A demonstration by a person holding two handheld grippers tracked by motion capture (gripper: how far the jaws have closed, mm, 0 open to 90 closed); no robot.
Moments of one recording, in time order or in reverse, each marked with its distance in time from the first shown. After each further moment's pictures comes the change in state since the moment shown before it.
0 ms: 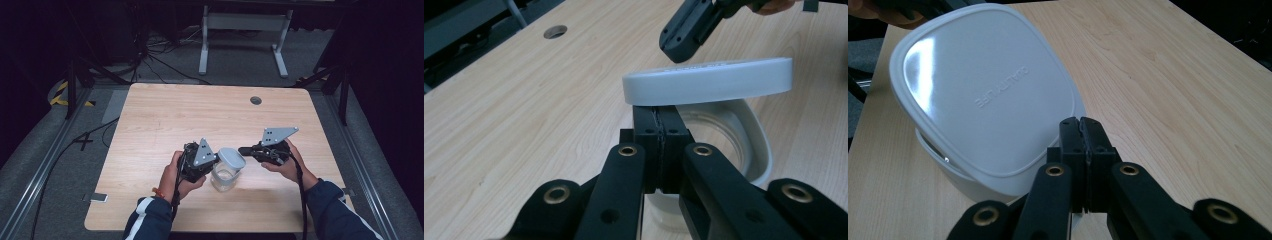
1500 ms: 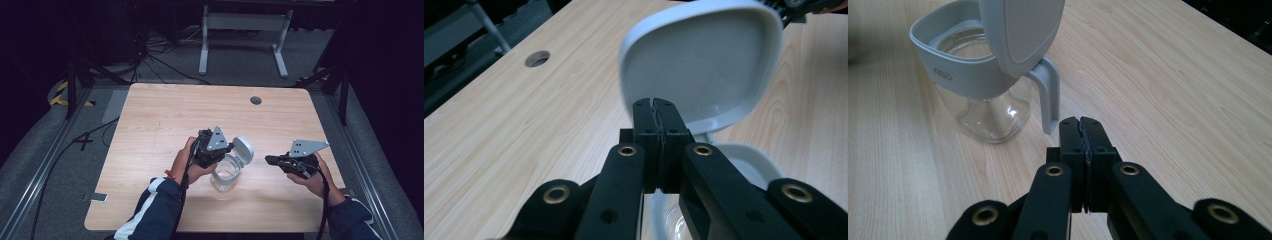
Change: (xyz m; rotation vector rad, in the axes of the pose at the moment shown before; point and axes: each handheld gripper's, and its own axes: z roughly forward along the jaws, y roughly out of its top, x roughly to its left) left arm 0.019 0.023 0.027 -0.012 -0.063 0.064; right arm 0.012 -0.047 -0.058 0.056 -0.141 0.069
